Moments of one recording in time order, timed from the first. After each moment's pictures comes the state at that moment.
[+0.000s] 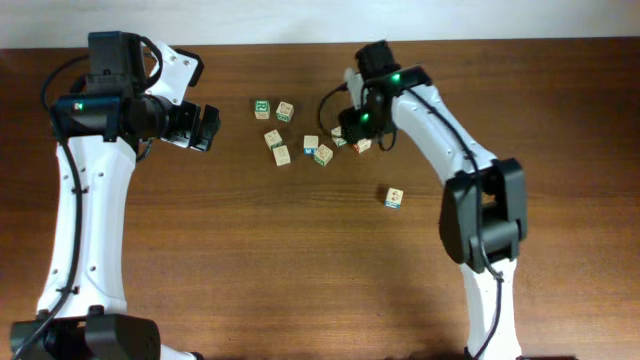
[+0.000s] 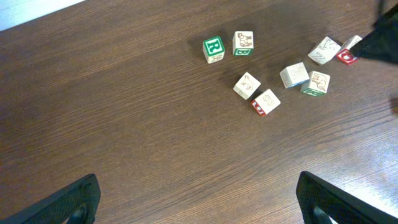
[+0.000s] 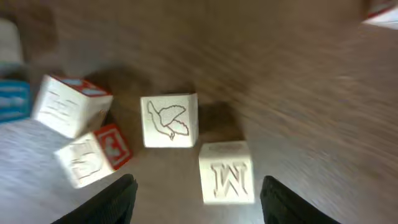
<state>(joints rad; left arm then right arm) 0.05 1.66 1.71 -1.05 0.20 0.36 0.33 2.32 1.99 -0.93 -0.14 -0.04</state>
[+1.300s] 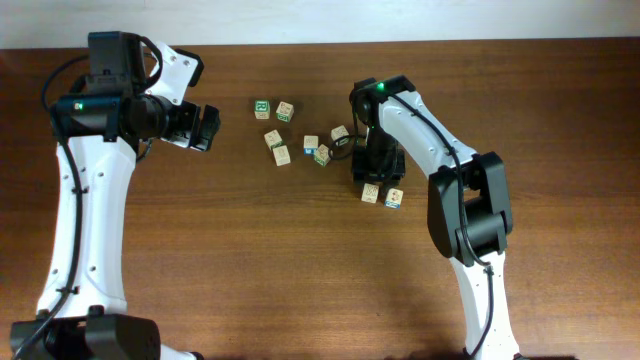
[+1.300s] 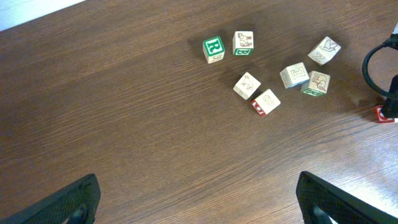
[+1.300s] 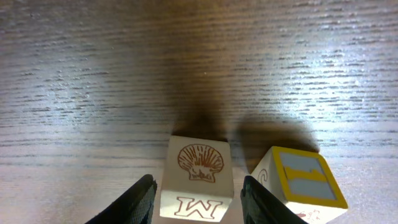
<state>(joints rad) 0.05 1.66 1.71 -1.05 0.20 0.36 0.36 2.39 2.00 -1.41 -0.16 0.44</state>
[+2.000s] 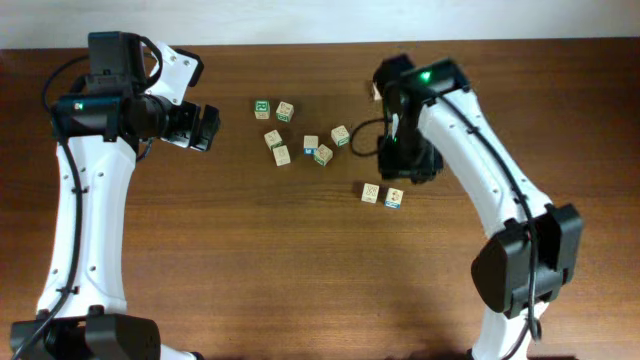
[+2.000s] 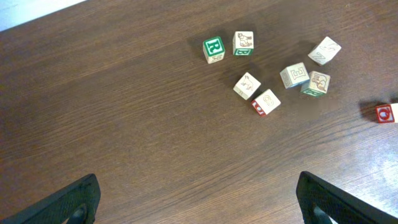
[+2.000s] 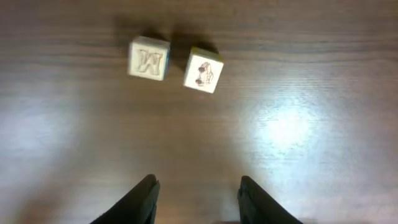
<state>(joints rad) 0.05 1.66 1.71 -1.05 0.20 0.36 0.35 2.00 1.85 -1.50 -0.01 0.39</state>
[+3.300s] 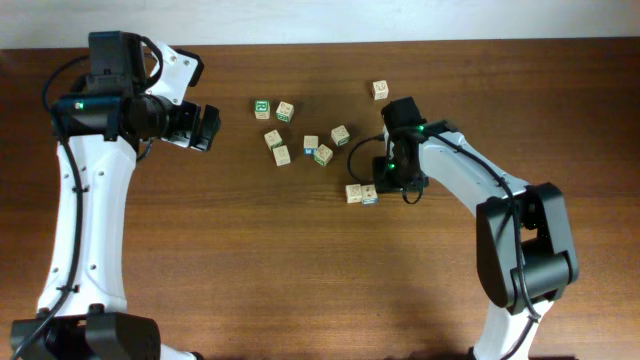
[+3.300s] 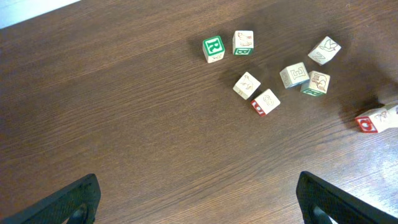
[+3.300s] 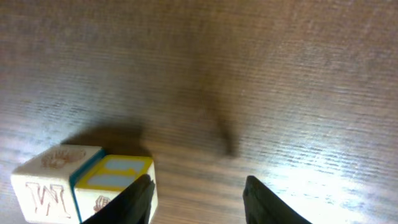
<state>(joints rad) 0.05 1.66 1.71 -1.05 0.20 0.36 0.29 2.00 1.38 -0.79 -0.10 0.23</state>
